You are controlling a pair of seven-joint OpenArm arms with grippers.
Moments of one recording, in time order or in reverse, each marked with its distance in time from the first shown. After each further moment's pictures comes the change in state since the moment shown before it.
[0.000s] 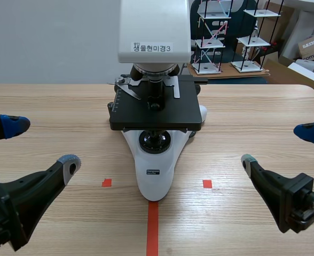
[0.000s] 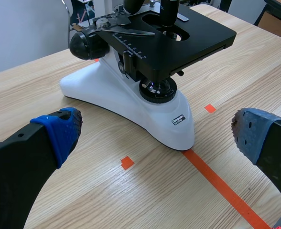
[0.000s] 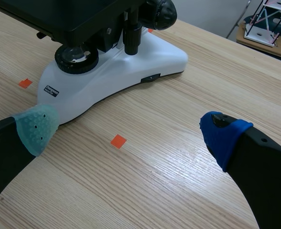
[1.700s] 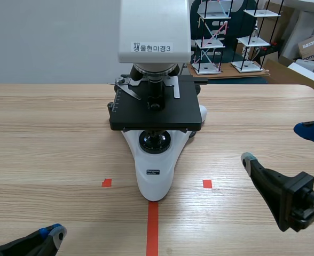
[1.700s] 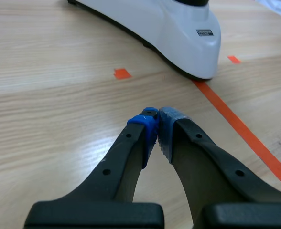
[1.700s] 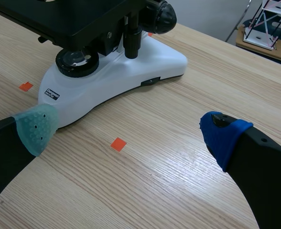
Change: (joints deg) left arm -16.4 11.0 16.9 -54.1 15.7 -1.0 -41.2; right arm 0.0 0.0 0.0 0.0 0.0 0.0 0.9
